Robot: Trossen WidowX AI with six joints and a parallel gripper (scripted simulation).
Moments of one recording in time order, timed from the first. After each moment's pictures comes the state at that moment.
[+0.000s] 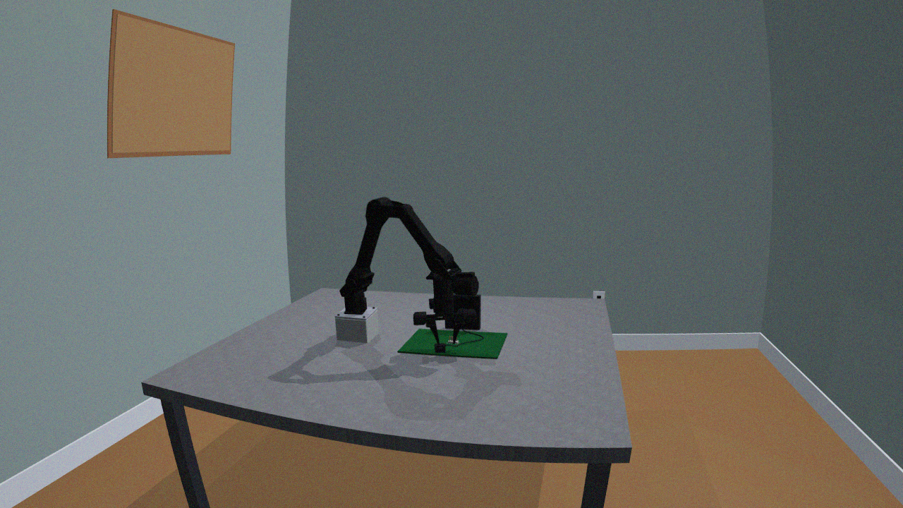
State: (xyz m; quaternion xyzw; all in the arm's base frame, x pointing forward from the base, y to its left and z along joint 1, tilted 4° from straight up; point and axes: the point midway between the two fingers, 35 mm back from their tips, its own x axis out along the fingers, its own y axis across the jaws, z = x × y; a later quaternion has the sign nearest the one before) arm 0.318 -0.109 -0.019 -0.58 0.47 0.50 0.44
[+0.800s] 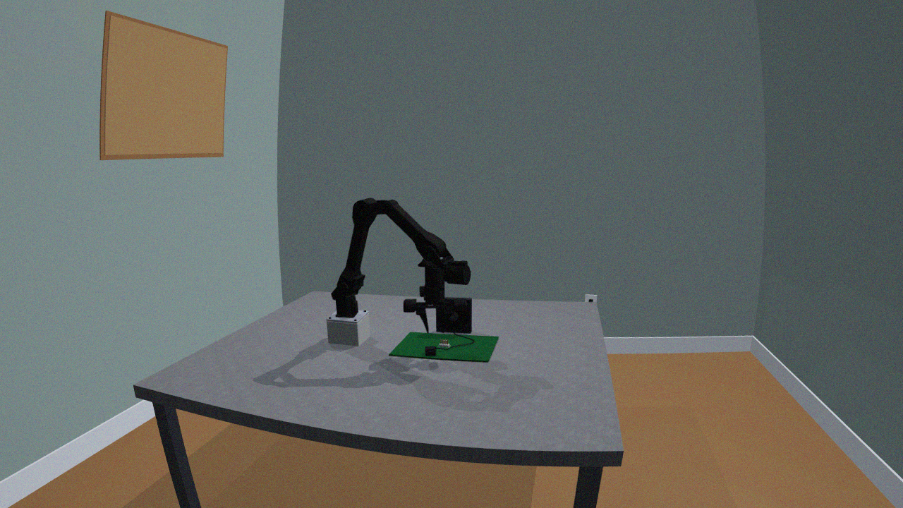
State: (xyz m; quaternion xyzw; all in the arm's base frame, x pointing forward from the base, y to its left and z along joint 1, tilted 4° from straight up) arm 0.315 -0.104 0.033 -0.57 0.47 0.52 0.44
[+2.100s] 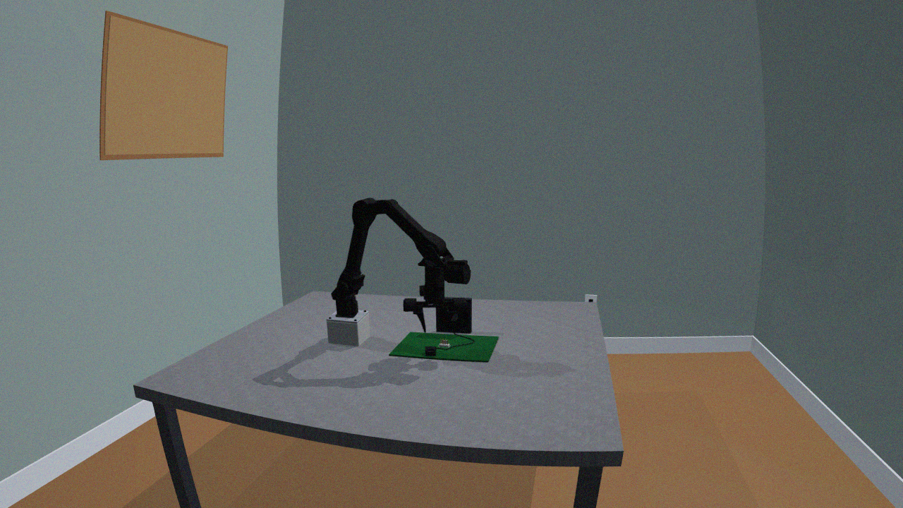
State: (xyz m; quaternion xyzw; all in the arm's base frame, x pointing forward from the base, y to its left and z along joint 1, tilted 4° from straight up) arm 0.315 -0.104 0.035 -0.57 0.47 0.52 0.44
